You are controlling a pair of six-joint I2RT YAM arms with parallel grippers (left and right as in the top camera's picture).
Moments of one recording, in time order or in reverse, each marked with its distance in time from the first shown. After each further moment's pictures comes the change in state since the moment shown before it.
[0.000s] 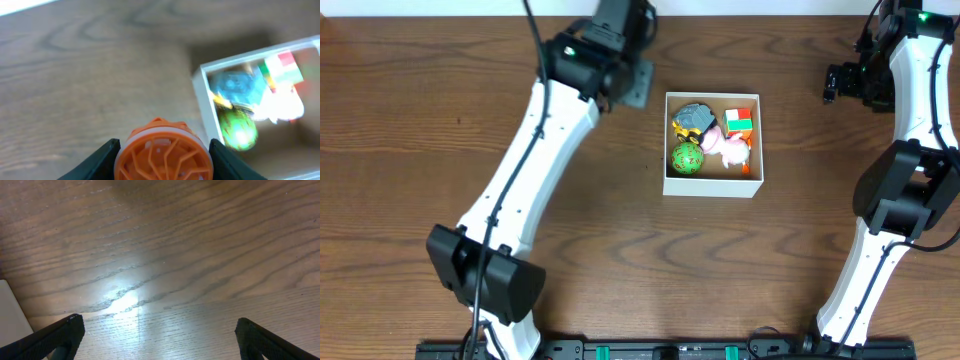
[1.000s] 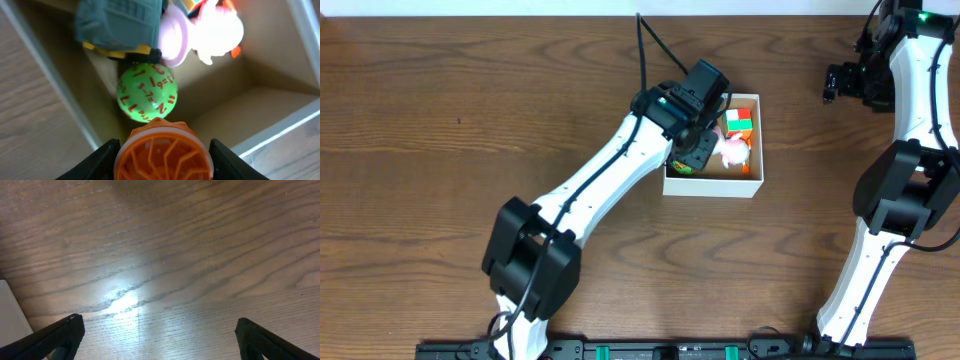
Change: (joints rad) left arm -0.223 0.109 -0.234 0.166 0.134 -0.054; right arm 0.000 0.000 0.000 0.000 0.000 0.000
